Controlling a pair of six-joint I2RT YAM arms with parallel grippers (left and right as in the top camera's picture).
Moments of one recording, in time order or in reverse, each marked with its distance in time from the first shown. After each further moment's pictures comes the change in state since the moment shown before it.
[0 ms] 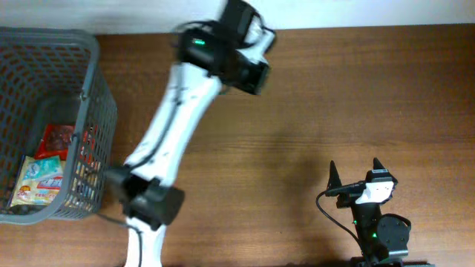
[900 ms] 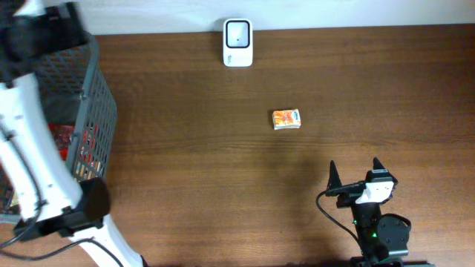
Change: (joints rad) left arm 0.774 -0.110 0.444 -0.229 -0.172 -0.078; right arm 0.000 0.000 0.000 0.000 0.000 0.000
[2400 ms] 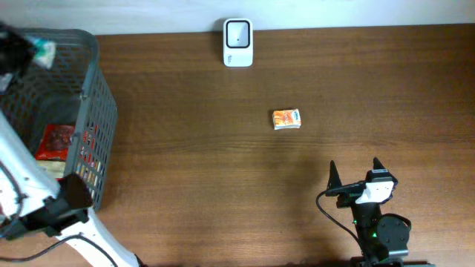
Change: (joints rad) left arm 0.180 0.077 0.053 -0.103 0.294 -0.463; right arm 0.000 0.000 0.000 0.000 0.000 0.000
